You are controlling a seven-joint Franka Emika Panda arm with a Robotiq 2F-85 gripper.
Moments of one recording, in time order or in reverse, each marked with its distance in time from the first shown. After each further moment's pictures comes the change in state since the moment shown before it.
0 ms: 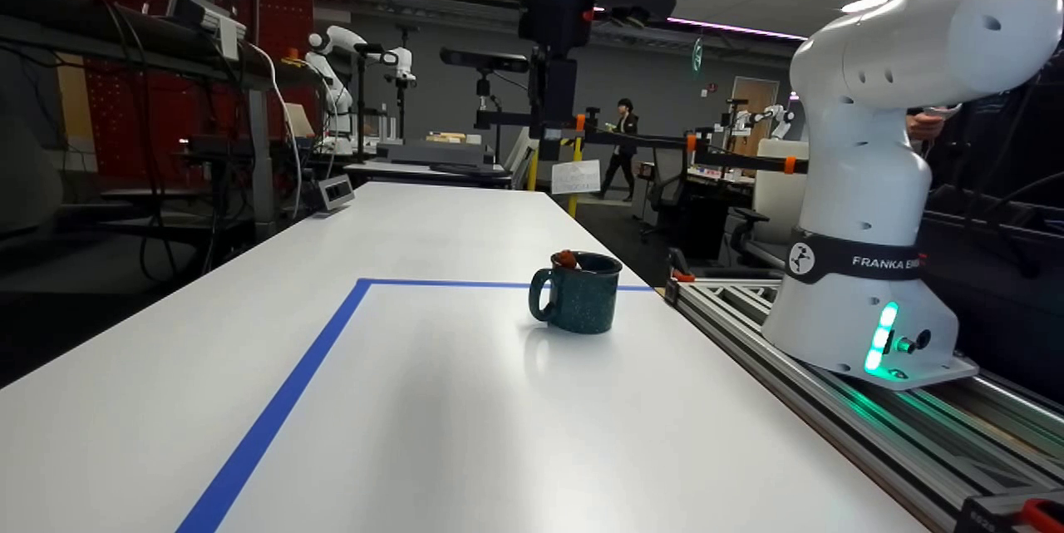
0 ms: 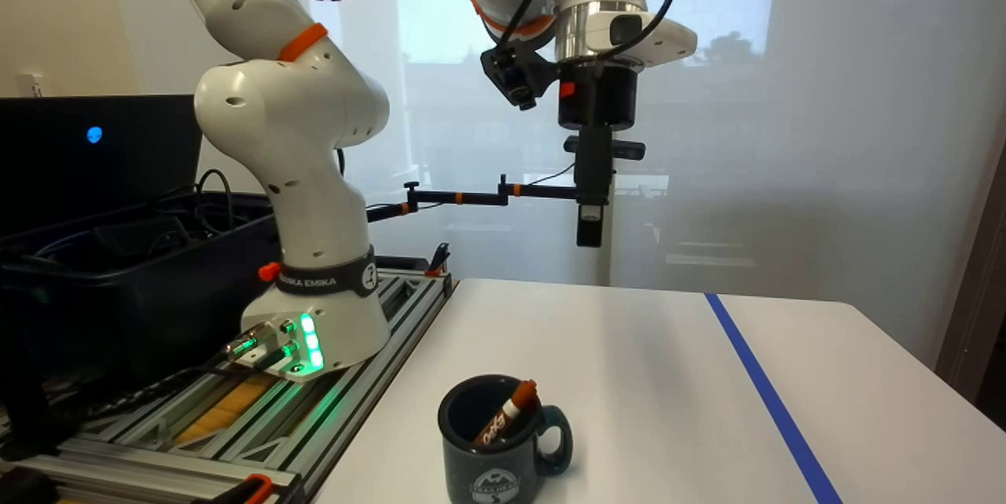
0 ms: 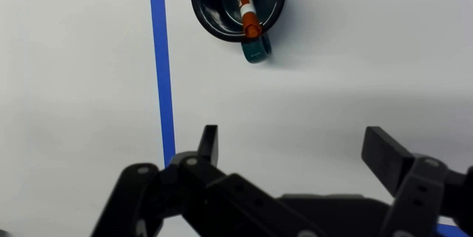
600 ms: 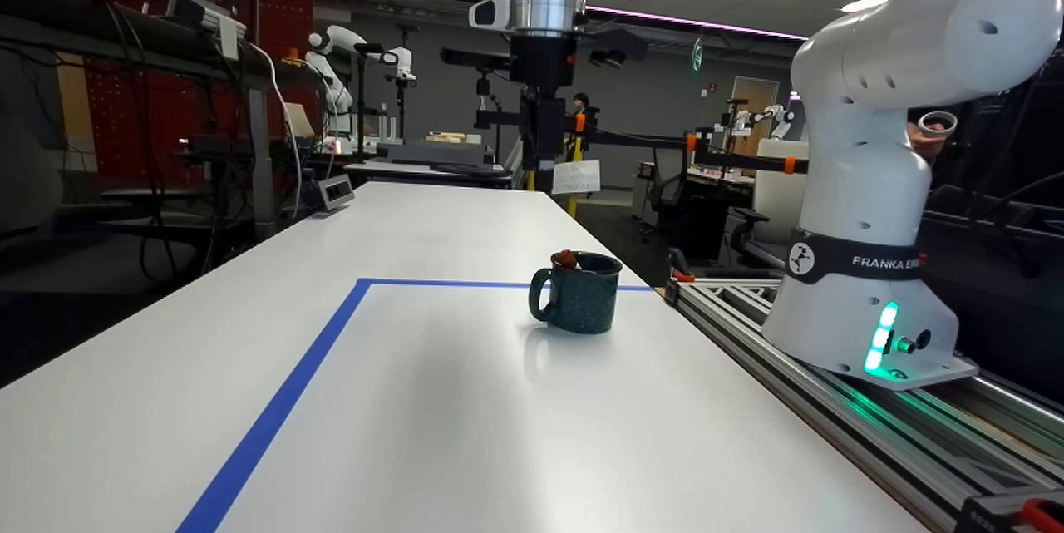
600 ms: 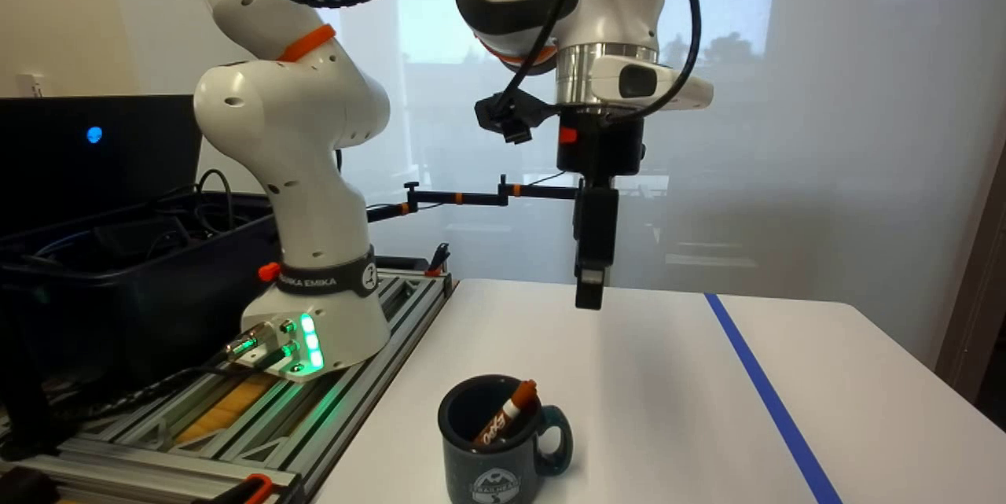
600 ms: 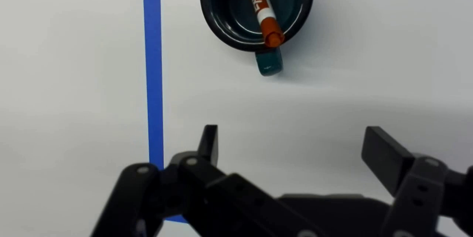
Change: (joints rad) arm -0.014 0.123 -0.130 0.000 0.006 0.104 -0.162
